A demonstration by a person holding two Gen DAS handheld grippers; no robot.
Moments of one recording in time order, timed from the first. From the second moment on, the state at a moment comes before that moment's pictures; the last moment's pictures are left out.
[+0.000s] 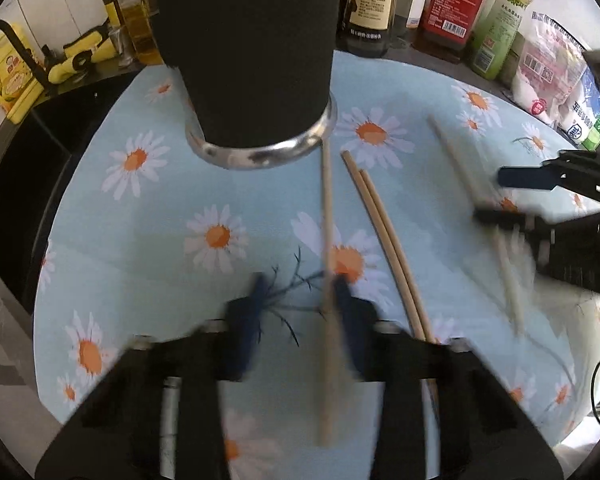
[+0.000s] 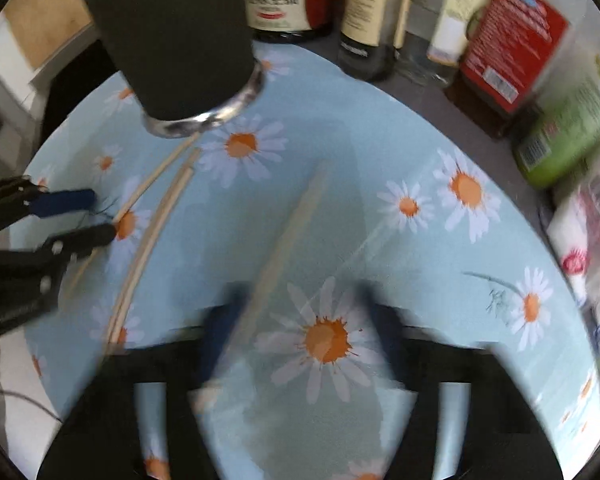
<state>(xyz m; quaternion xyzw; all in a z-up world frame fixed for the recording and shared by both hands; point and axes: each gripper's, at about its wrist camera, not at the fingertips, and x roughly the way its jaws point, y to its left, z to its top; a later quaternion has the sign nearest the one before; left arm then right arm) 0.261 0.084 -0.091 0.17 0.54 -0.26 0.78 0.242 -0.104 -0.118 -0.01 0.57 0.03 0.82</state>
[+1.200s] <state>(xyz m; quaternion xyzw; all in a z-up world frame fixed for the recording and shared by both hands) 0.261 0.200 0.036 0.11 0.44 -0.15 0.88 0.259 -0.074 0.023 0.05 0.41 0.13 0.90</state>
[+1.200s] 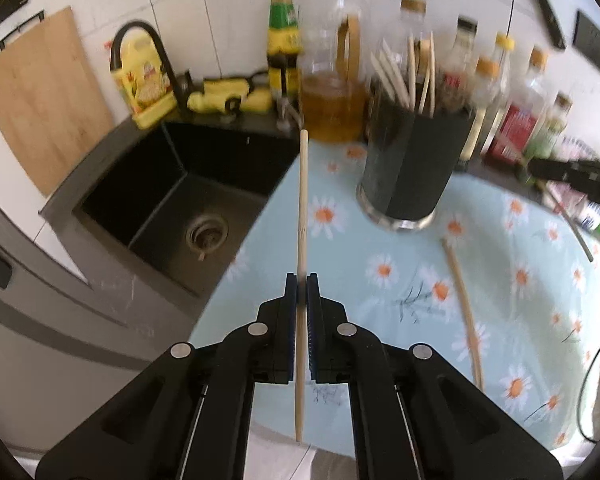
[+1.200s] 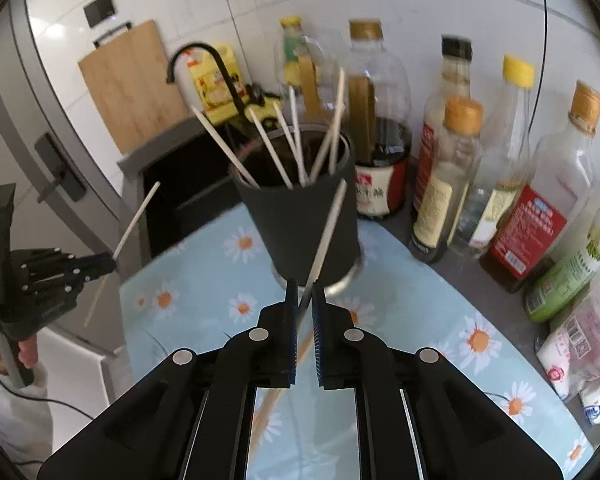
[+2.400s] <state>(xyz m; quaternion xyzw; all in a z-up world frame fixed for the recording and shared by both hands) 0.304 0.134 0.122 -0.09 0.18 -0.40 0.89 0.317 -0.087 -0.107 0.05 0.55 0.06 0.83</state>
